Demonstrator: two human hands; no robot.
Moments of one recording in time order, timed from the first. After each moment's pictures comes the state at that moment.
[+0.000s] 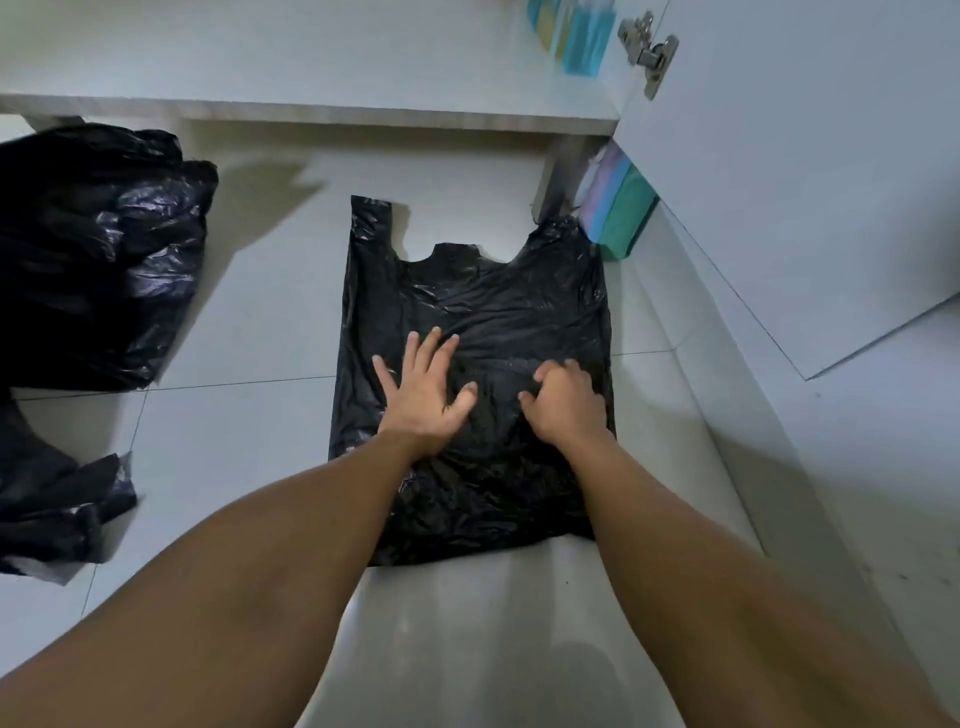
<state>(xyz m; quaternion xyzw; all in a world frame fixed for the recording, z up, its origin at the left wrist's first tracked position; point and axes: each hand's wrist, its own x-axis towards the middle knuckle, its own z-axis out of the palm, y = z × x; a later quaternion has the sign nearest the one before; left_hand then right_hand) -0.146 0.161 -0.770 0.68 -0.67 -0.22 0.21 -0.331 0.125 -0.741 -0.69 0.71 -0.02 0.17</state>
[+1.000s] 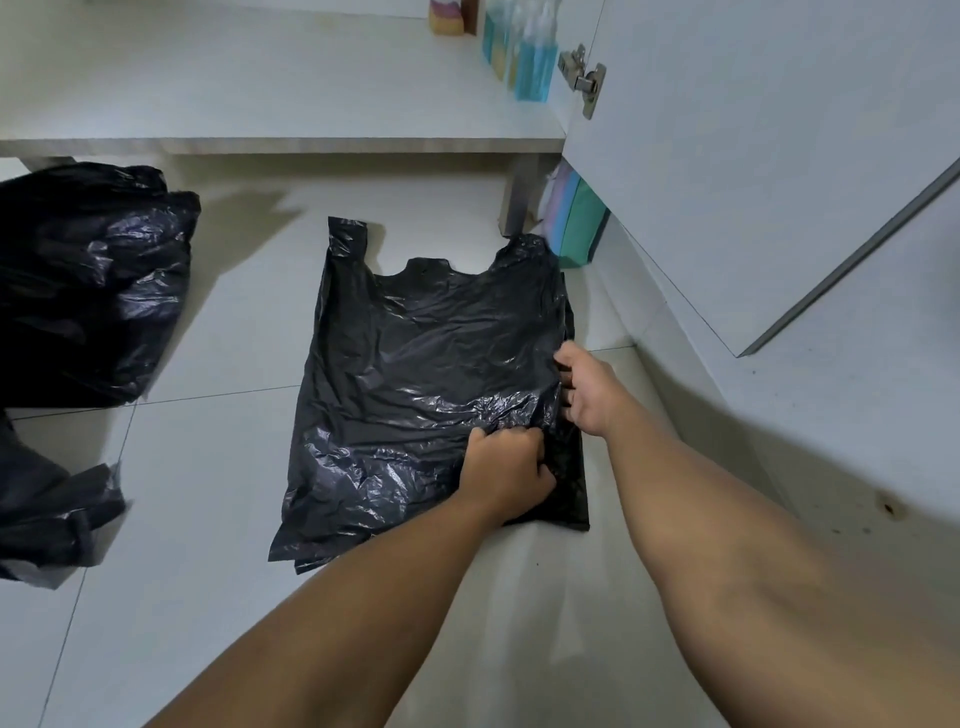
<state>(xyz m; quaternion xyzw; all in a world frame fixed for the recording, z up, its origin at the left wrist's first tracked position) -0.274 0.220 -0.750 0.62 -0.75 -0.18 0.13 -0.393 0.112 -0.719 -0.26 0.66 -0.35 0.61</state>
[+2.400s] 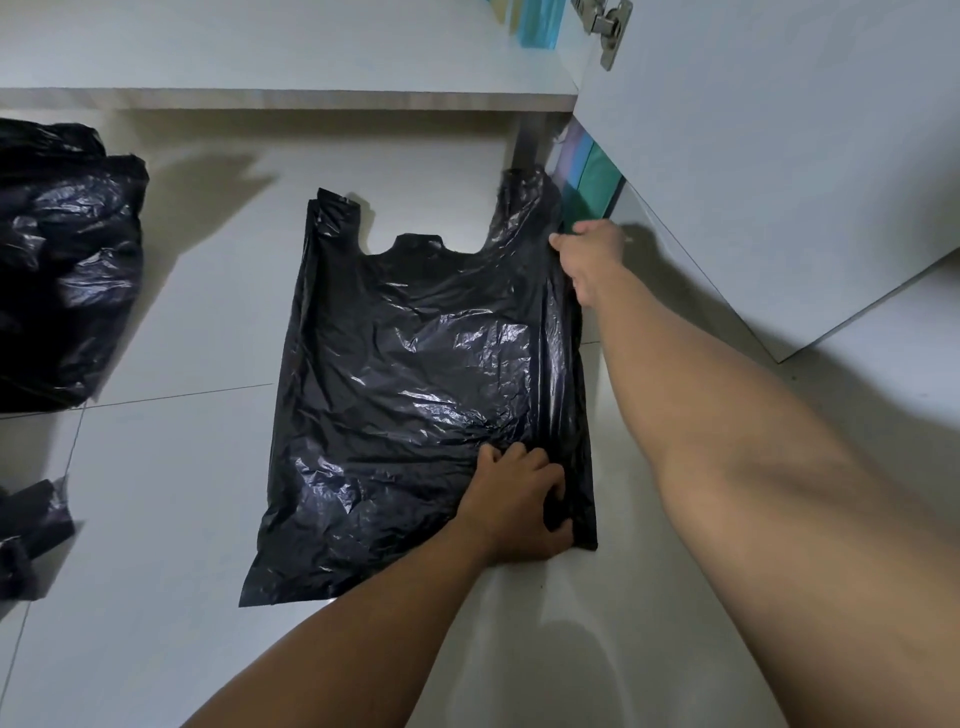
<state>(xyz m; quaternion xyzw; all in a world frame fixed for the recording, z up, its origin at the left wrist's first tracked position) -0.273 0.222 -0.792 0.51 -0.83 -0.19 0.11 -0.368 -0.026 -0.680 -0.41 0.71 -0.40 0.42</state>
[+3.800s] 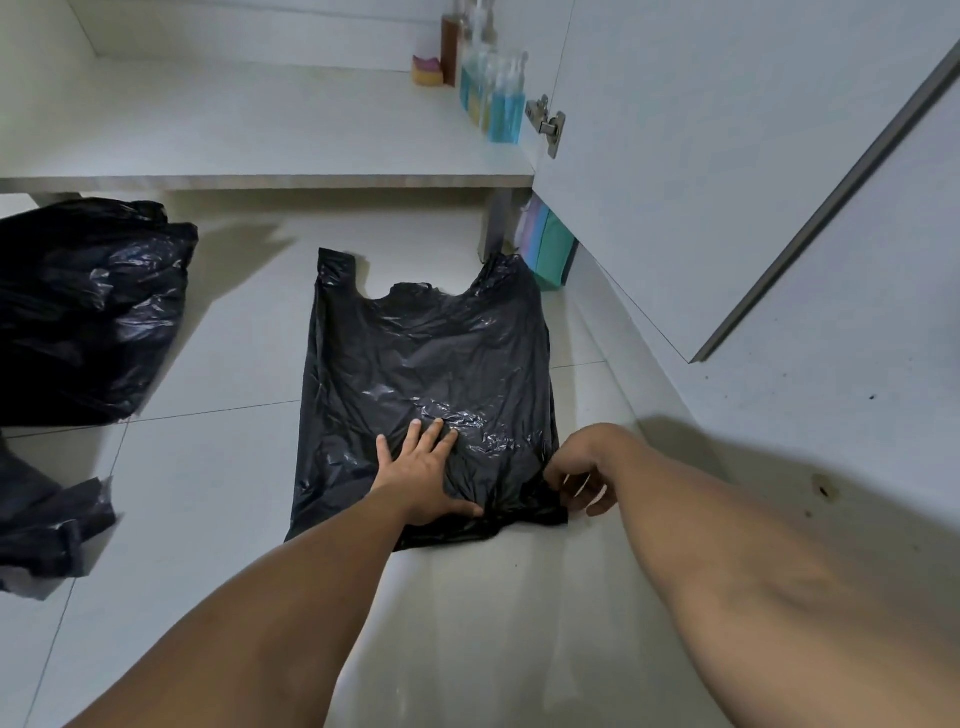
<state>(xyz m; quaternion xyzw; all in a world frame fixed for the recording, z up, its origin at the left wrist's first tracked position) -0.199 0.224 -0.767 0.65 -0.73 -0.22 -0.08 -0.429 0.172 -0.695 -0.46 0.71 0.23 0.49</state>
